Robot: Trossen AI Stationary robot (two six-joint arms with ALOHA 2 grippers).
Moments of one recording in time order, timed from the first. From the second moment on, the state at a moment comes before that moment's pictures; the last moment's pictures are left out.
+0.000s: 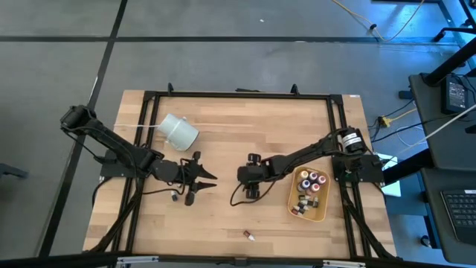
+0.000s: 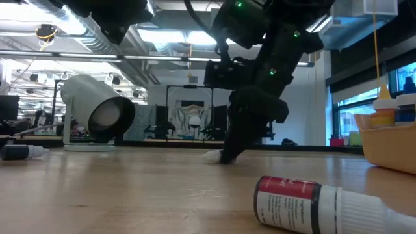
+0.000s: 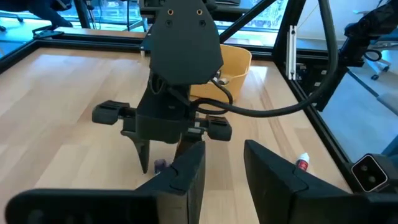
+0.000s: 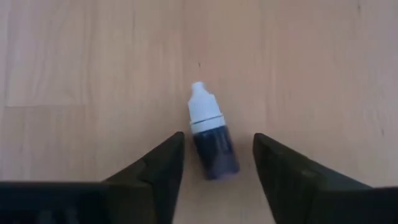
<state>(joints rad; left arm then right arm) -0.44 1.15 0.58 0.23 -0.37 -0.25 0.19 1.99 1.19 -0.29 0.18 0.18</state>
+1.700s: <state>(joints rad) -0.44 1.15 0.59 0.22 -0.38 -0.25 0.82 1.48 0.83 -0.73 0.14 1.12</state>
